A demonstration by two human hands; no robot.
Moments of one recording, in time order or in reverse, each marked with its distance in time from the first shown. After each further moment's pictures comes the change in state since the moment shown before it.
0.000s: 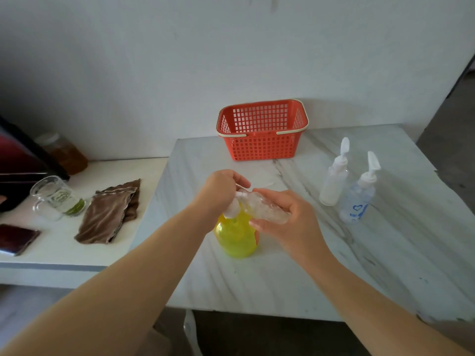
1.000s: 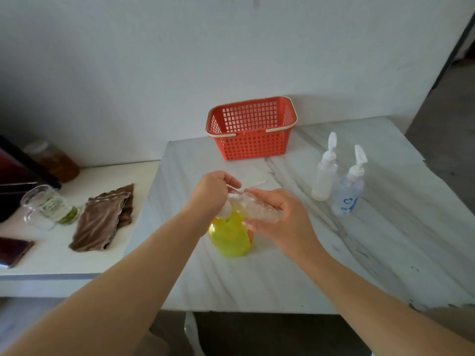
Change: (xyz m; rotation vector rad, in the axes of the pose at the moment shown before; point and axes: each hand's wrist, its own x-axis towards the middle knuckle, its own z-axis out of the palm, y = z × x) left_hand -0.001 -0.002 0.006 -0.017 0.040 0.003; right_hand 0.000 0.003 -0.002 -0.019 -0.003 -0.001
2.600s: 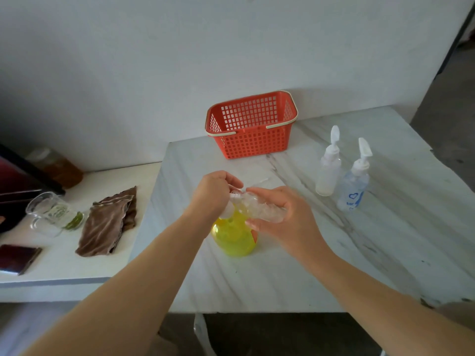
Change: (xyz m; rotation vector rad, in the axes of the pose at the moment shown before) left_hand 0.006 -0.005 0.001 0.023 0.021 0.035; right_hand 0.000 0.004 0.000 -0.011 0.024 -0.047
